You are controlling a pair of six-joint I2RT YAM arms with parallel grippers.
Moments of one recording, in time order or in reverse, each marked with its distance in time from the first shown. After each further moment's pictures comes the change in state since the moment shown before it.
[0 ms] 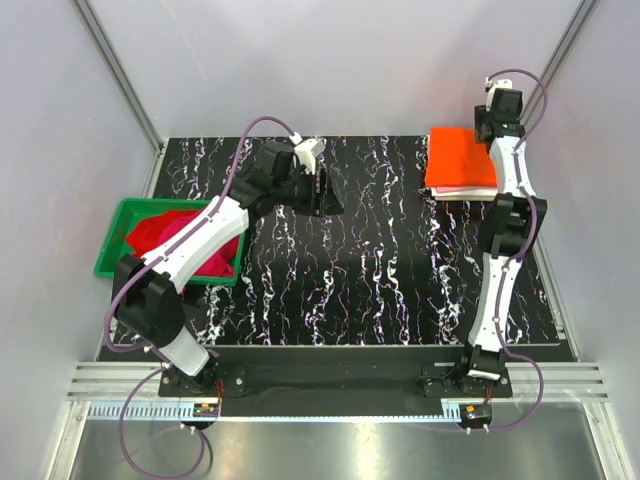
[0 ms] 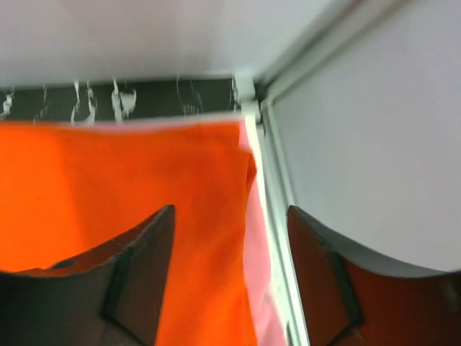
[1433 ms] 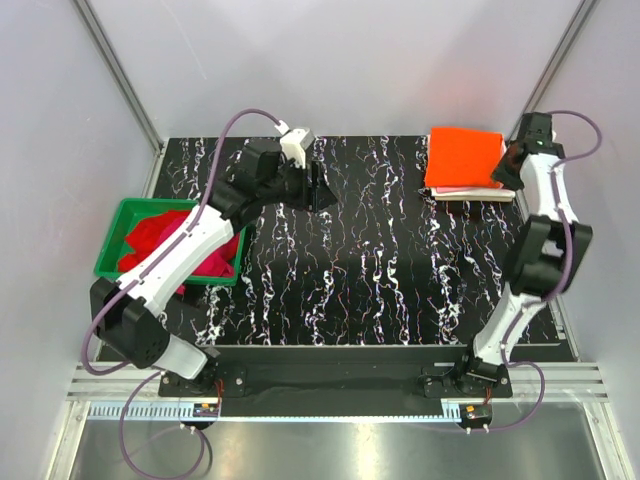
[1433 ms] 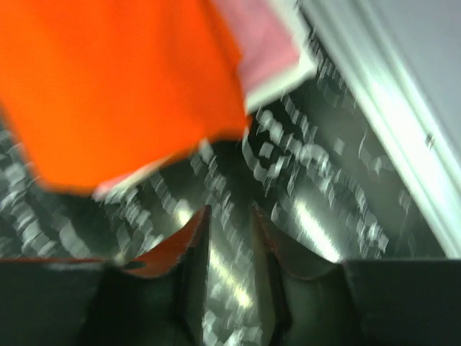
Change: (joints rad) left arm -0.019 -0.128 -0.001 -0.002 -0.124 0.043; right arm -0.093 -0.551 -0.688 -0.294 -0.101 0.616
